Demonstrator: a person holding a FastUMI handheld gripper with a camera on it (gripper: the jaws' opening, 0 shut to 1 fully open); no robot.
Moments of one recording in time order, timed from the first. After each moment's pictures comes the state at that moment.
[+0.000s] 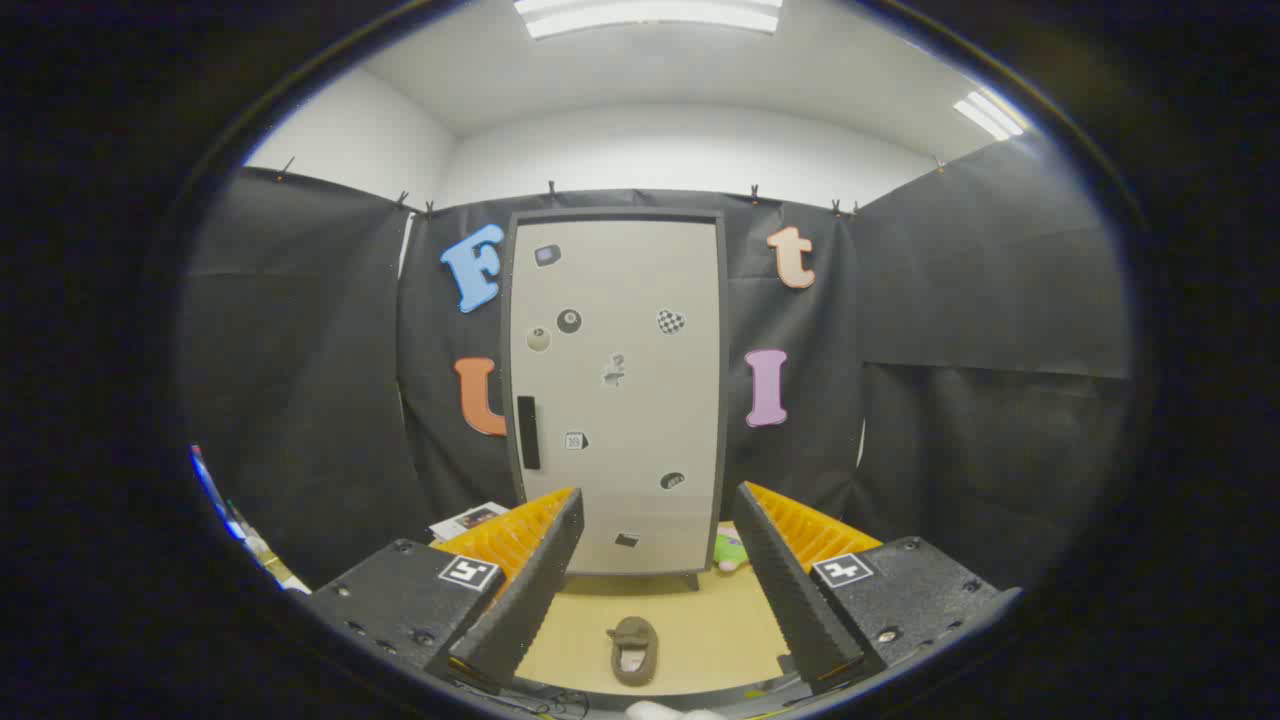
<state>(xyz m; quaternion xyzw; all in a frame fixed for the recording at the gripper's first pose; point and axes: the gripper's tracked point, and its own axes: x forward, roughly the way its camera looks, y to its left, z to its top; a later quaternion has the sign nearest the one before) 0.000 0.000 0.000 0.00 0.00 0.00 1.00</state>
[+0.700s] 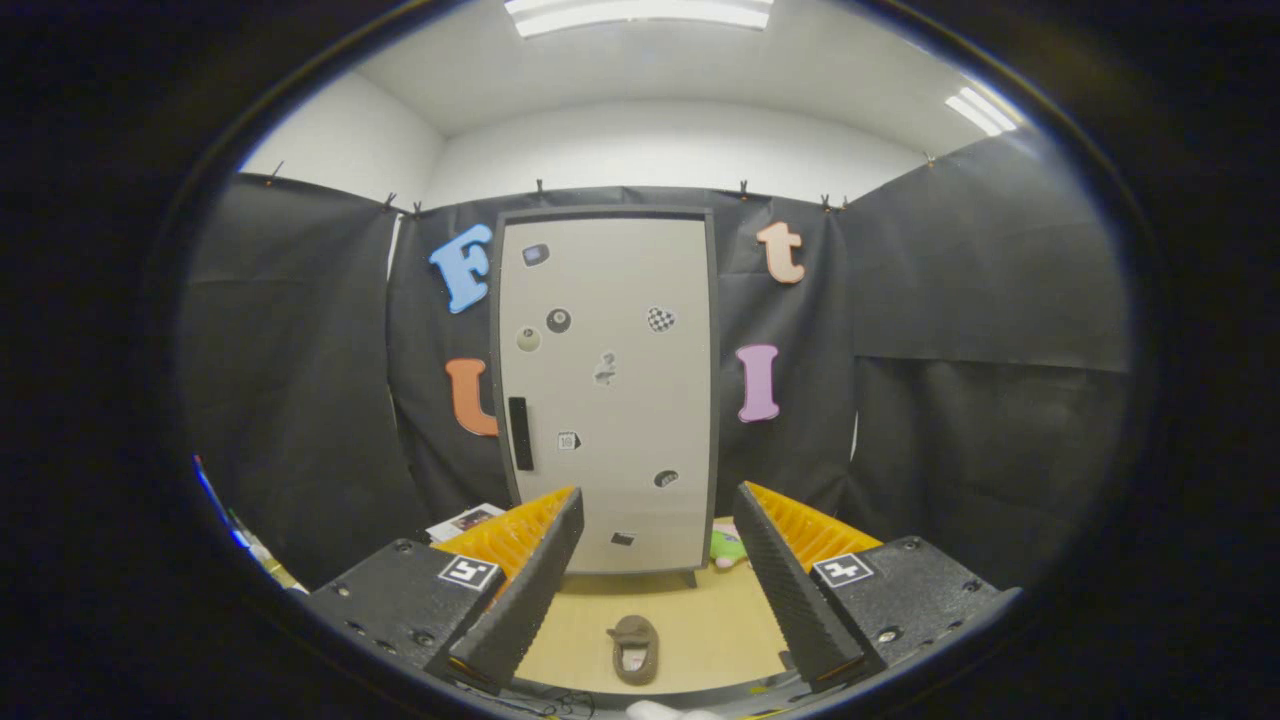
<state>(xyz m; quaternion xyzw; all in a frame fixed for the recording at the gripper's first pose) 0.007 -0.005 -0.002 0.01 0.01 -0.01 1.00</state>
